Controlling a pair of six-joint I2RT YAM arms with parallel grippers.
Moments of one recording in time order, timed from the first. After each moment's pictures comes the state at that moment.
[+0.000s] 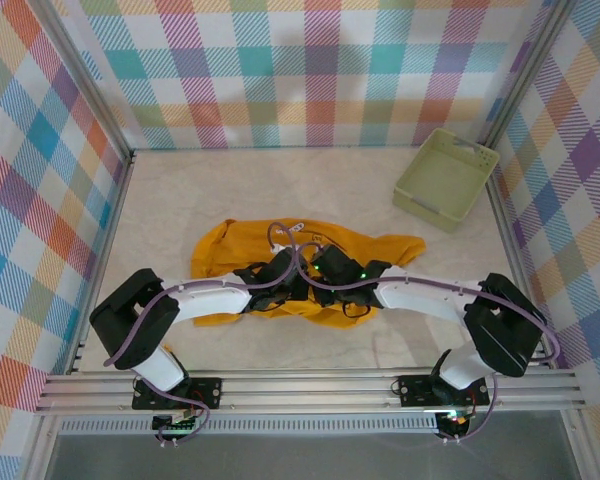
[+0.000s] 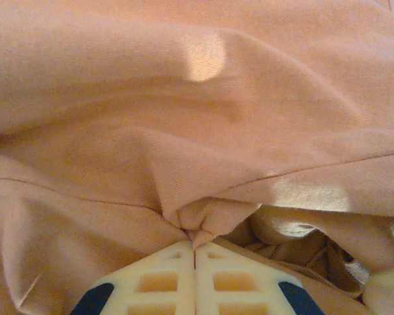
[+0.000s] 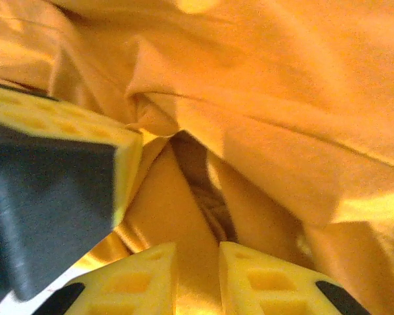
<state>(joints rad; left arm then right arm) -0.88 1.59 0.79 -0.09 -0.10 -0.76 0.91 1.51 0.88 -0.42 0.10 0.55</state>
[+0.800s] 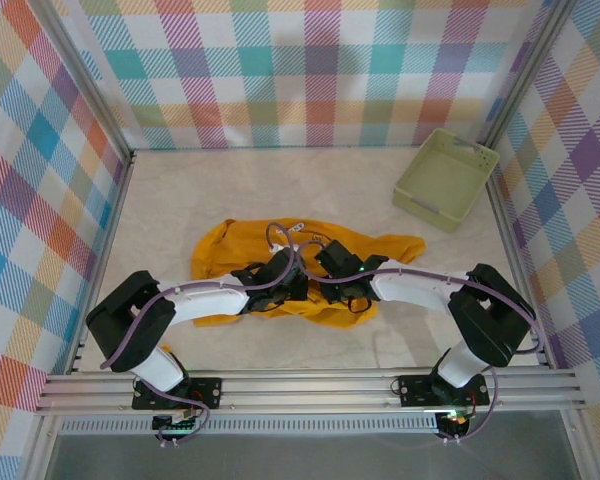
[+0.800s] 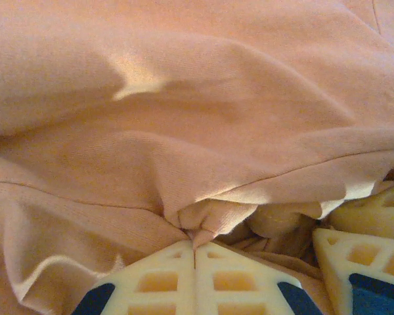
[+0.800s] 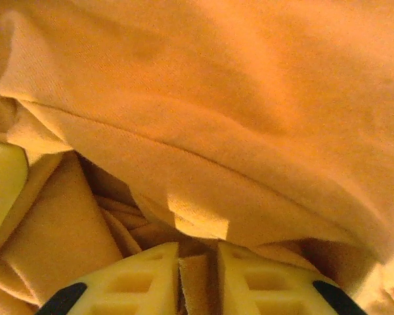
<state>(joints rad) -0.88 1.57 0.78 -0.08 -0.10 -0.76 0.86 1.57 0.88 -0.44 0.11 0.46</state>
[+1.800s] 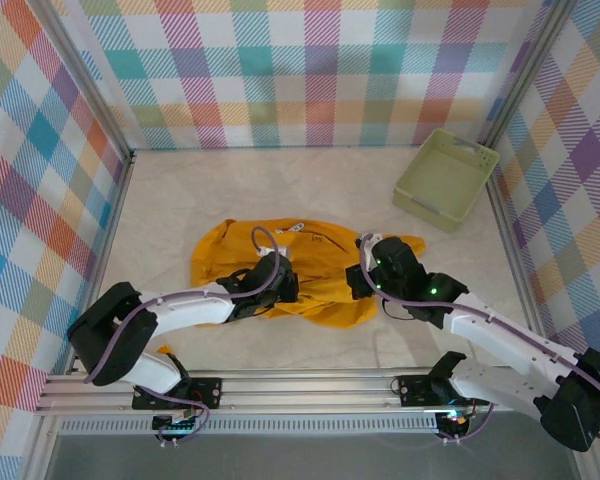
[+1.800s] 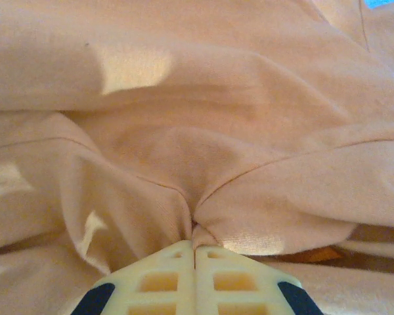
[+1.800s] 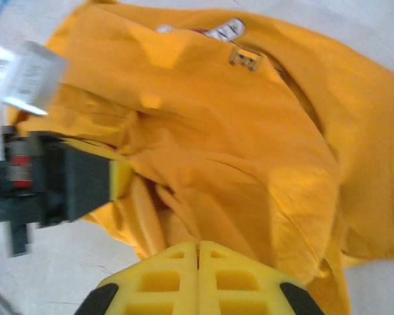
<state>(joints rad) -0.84 1.45 0.64 0.00 -0.10 -0.77 0.76 0.99 0.69 -0.43 0.00 0.44</state>
